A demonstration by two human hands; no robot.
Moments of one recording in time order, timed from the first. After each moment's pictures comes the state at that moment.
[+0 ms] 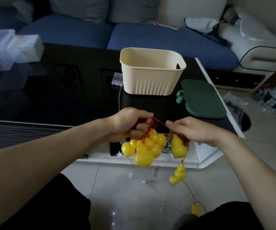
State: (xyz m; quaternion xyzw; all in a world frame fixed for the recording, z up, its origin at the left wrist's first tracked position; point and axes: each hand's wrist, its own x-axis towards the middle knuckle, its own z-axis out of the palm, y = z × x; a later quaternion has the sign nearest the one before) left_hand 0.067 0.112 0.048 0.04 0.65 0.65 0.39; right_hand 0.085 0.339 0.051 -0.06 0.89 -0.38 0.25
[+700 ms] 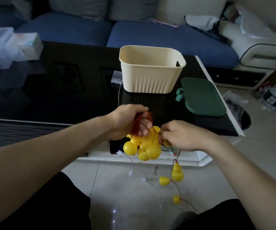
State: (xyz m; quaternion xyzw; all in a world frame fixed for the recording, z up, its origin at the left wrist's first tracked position) left_hand 0.070 0.115 0.055 -0.02 0.63 0.69 0.35; right_hand 0.101 0.299 0.061 -0.11 0.94 -0.21 0.24
